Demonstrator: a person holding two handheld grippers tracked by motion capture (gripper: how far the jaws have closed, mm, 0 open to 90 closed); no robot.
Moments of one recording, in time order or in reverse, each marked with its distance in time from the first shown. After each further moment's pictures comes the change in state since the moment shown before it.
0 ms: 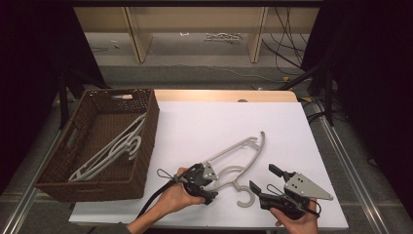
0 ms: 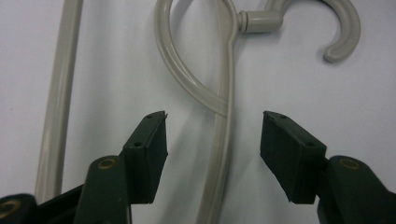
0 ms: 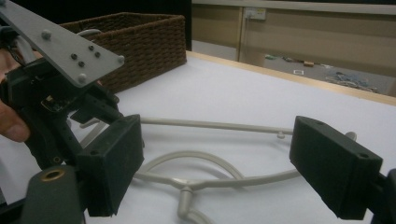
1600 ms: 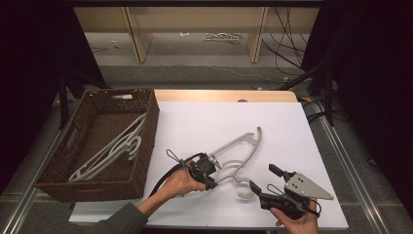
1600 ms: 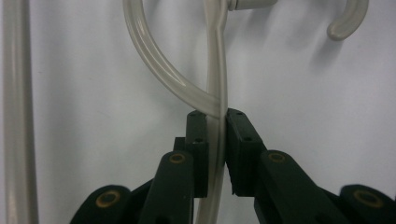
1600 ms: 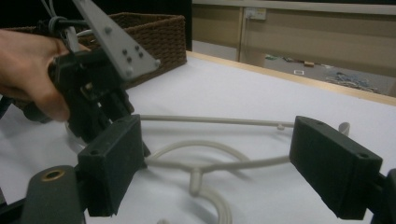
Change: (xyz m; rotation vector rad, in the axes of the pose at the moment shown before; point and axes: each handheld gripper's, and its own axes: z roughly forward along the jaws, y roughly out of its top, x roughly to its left) left arm 0.030 0.020 0.008 0.041 -0.141 -0.120; right arm -0.001 0.000 0.000 0.000 -0.006 -0.006
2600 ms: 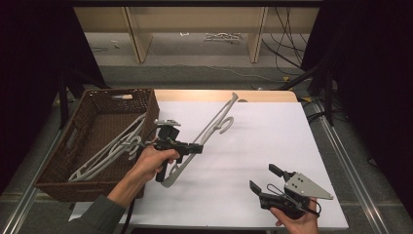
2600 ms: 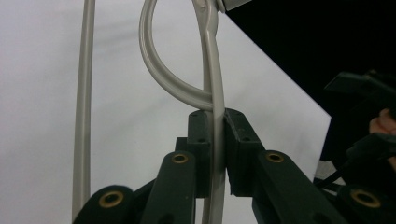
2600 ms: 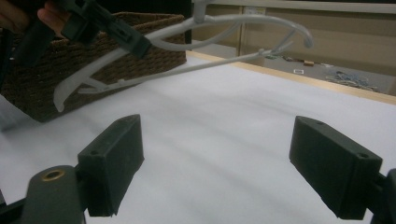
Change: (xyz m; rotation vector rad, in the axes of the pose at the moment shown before) left arm 0.061 -0.013 -0.095 -0.491 -0.148 -0.392; right arm 0.000 0.000 0.000 0.003 -0.007 0.000
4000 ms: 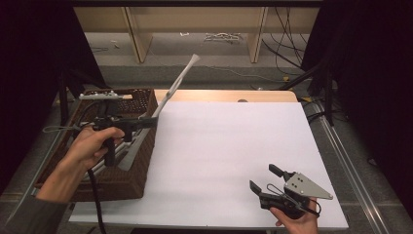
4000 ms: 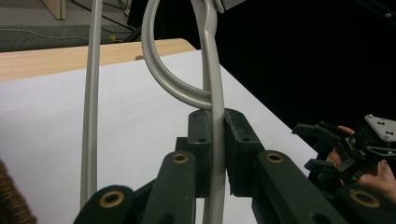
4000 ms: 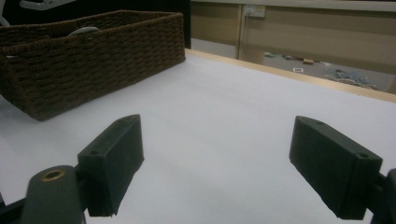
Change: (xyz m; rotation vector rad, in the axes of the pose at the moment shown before) left arm 0.000 0.036 -0.146 -0.167 0.076 0.046; right arm 0.000 -0.001 0.002 -0.004 0.005 0.009
